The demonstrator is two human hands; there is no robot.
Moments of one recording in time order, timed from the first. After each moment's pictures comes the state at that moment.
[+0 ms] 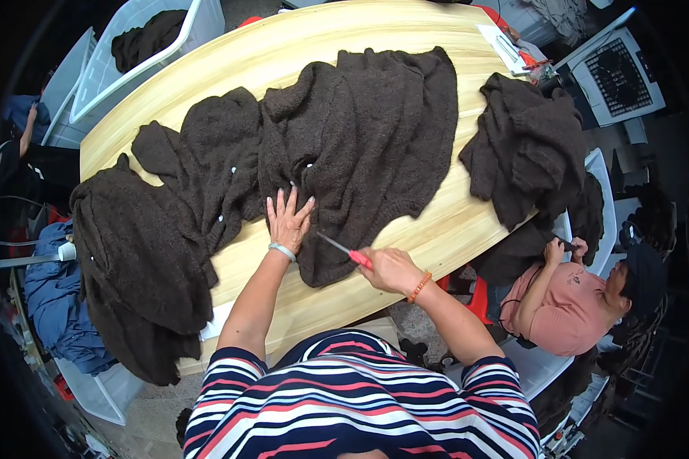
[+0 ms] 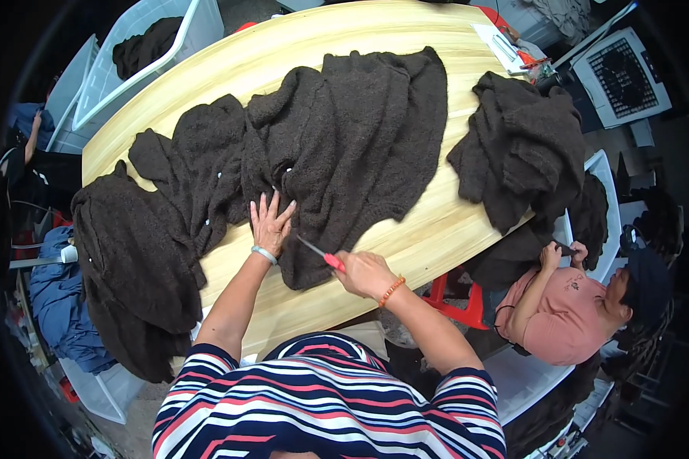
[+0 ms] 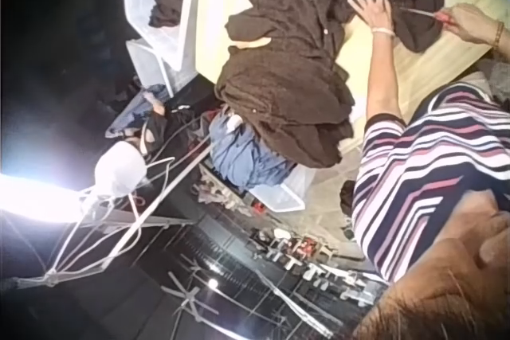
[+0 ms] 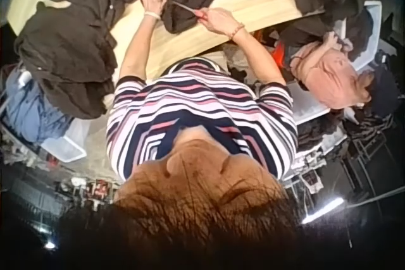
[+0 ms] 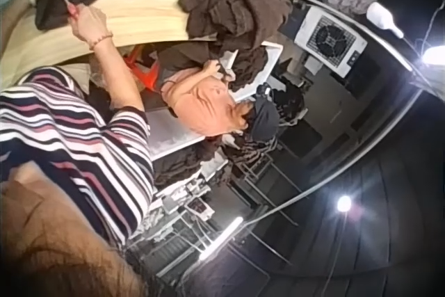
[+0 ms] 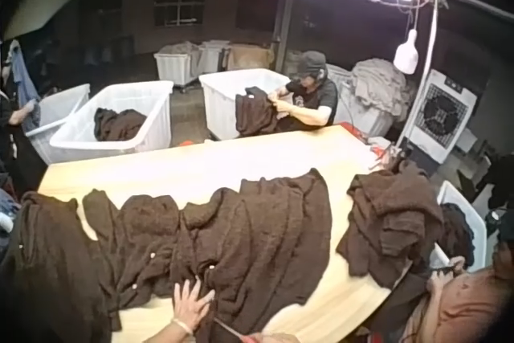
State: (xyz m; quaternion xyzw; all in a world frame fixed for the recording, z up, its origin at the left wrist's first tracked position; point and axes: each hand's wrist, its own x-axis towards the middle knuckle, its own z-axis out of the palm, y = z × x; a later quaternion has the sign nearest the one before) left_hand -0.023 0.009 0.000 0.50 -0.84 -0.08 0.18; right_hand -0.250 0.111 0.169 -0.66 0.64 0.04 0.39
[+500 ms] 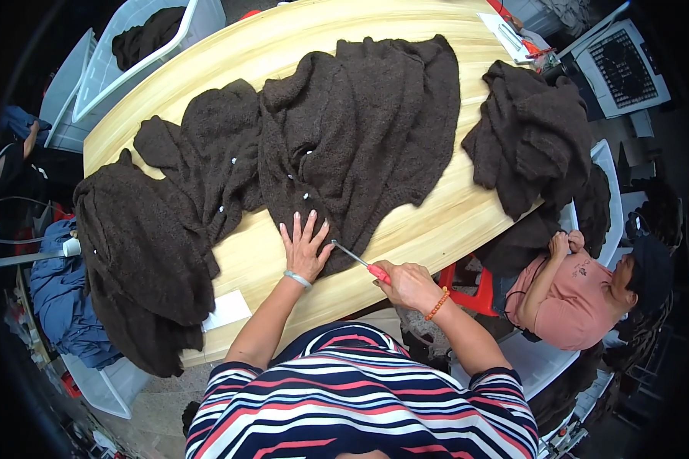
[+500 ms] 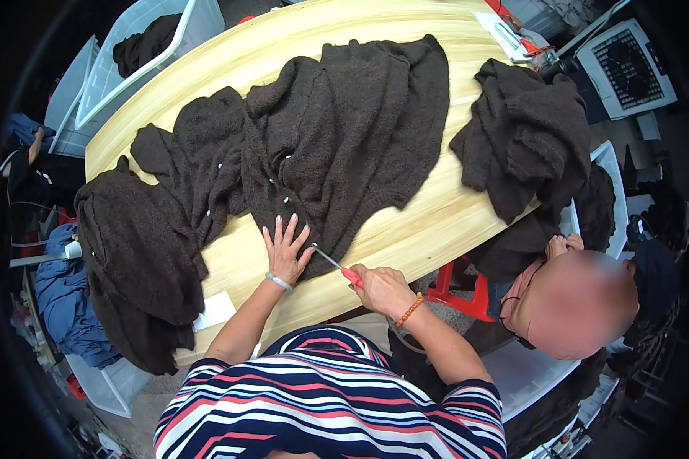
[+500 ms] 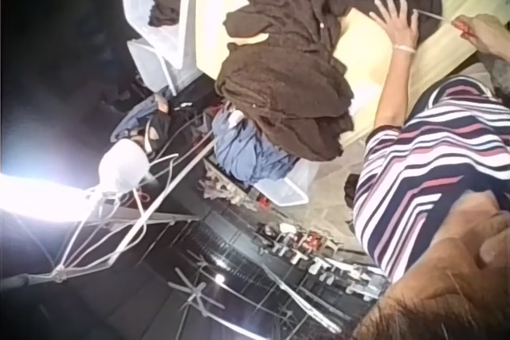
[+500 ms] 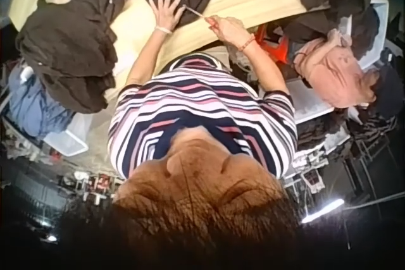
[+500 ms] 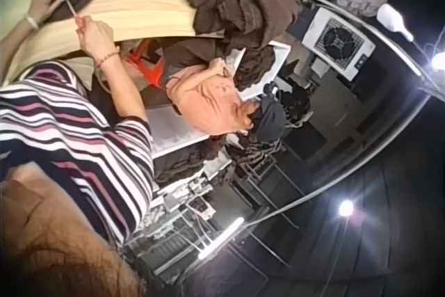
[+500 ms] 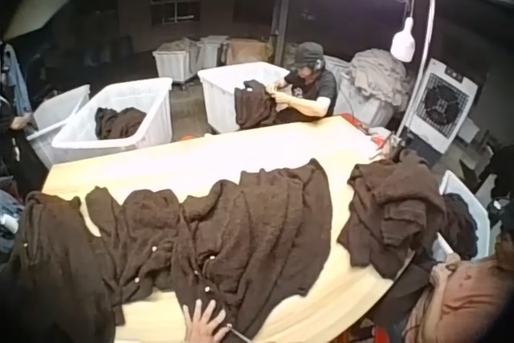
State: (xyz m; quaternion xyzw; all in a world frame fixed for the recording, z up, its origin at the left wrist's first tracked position) left_hand -0.036 0.095 0.028 0.49 -0.84 -0.16 0.17; right_hand -0.268 0.163 0.182 -0.68 0.63 0.06 0.38
